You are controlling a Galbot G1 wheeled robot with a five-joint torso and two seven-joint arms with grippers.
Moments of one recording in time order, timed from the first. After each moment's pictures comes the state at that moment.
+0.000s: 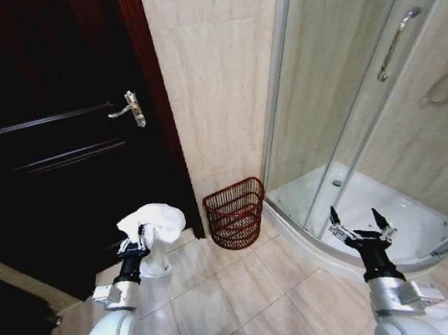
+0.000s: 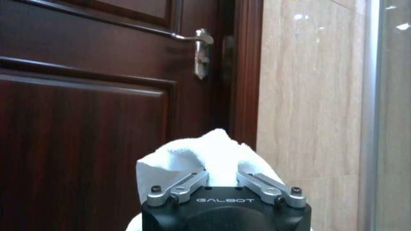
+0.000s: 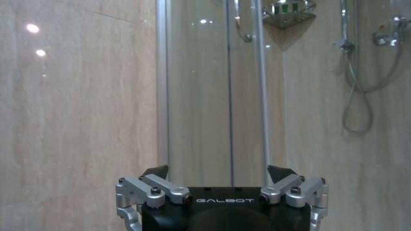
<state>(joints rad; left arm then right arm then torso) 1.59 -1.33 -0.77 -2.07 -0.38 -0.12 0.10 -1.81 1.61 0.76 2.36 0.17 0.08 -0.01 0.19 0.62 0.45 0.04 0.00</state>
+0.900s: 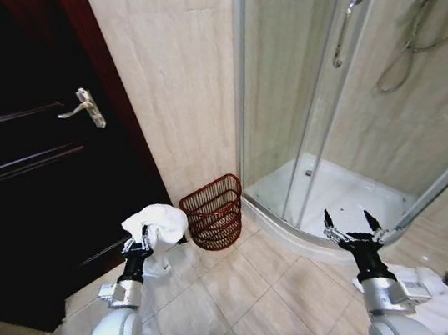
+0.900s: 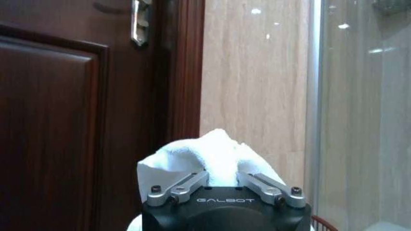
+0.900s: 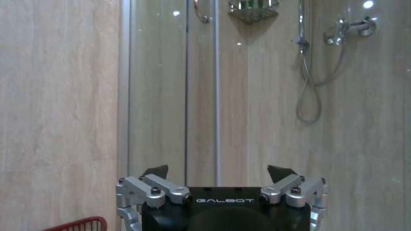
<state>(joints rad) 1.57 -1.32 -0.75 -2.02 -0.35 -0.15 0.12 -1.80 1.61 0.74 2.32 0.12 0.08 -0.02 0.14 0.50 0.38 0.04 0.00</state>
